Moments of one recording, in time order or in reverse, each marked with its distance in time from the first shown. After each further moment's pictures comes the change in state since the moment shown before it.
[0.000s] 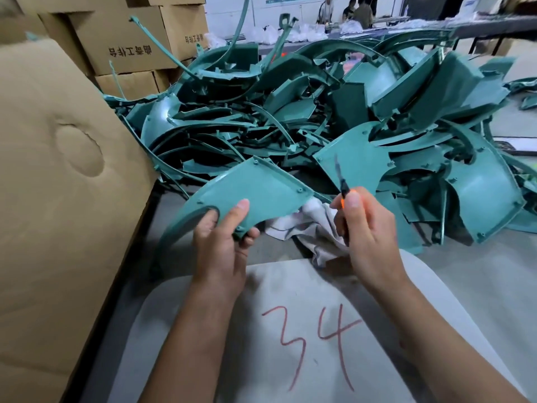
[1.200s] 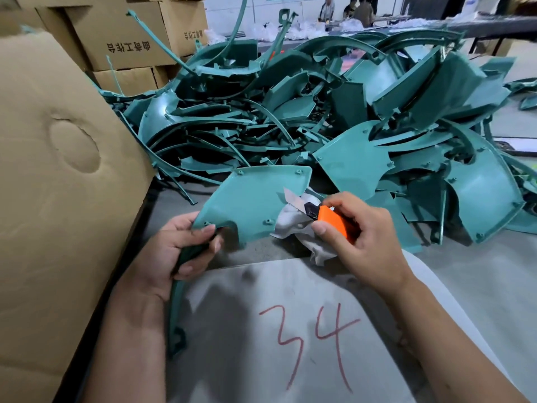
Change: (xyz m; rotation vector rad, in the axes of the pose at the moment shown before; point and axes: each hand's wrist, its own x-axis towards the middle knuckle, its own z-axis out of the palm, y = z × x) left_hand 0.025 0.048 -0.073 0.282 -0.590 -0.194; right_hand 0.003 0.012 -0.011 -0.135 -0.204 -0.252
